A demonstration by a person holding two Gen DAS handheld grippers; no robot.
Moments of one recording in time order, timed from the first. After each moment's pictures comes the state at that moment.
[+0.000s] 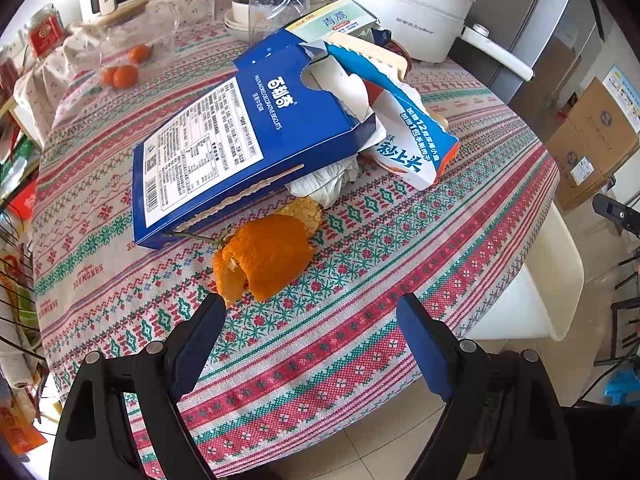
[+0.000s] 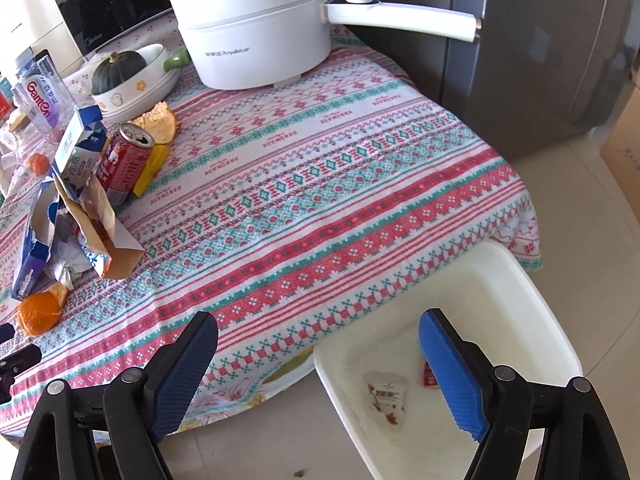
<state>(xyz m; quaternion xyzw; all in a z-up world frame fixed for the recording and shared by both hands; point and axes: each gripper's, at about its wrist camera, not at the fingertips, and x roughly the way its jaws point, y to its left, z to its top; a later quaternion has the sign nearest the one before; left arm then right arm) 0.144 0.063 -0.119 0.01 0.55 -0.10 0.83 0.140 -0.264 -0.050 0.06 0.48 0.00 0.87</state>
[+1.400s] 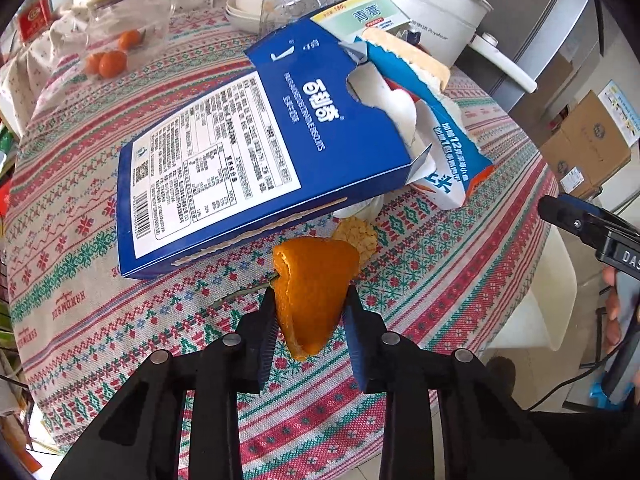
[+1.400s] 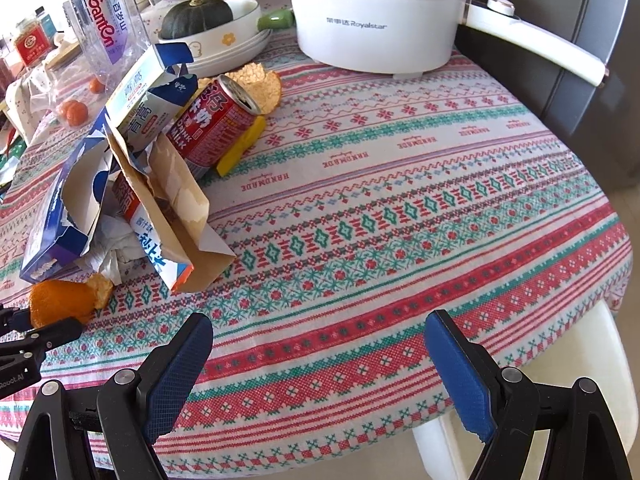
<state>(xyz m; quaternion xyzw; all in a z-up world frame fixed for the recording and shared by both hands) 0.174 0.083 -0.133 -0.02 0.55 -0.14 0.83 0.191 -0.161 -0.078 0.01 0.49 0.06 0.87</state>
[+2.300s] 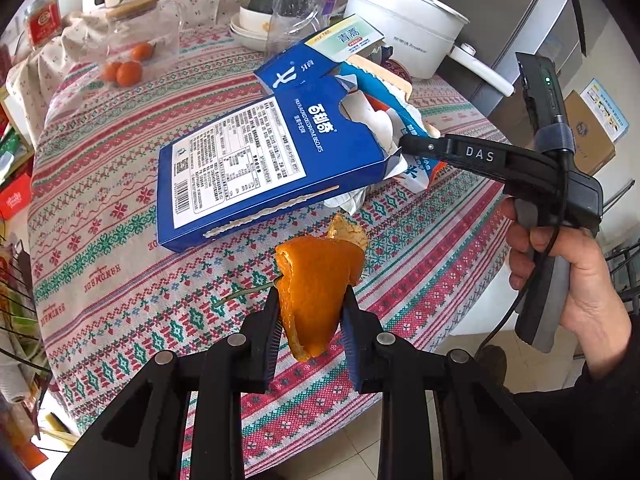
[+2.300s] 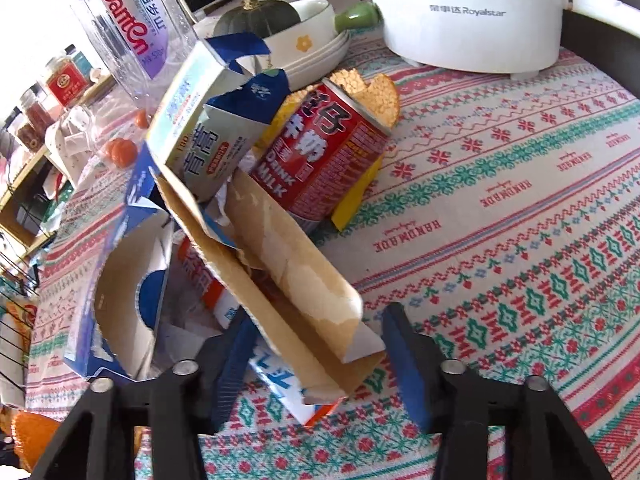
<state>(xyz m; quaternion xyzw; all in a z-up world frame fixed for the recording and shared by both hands) 0.136 0.102 -0.105 -0.03 0.54 -0.15 0.83 0.251 -0.096 -0.115 0.11 0.46 0.15 0.87</state>
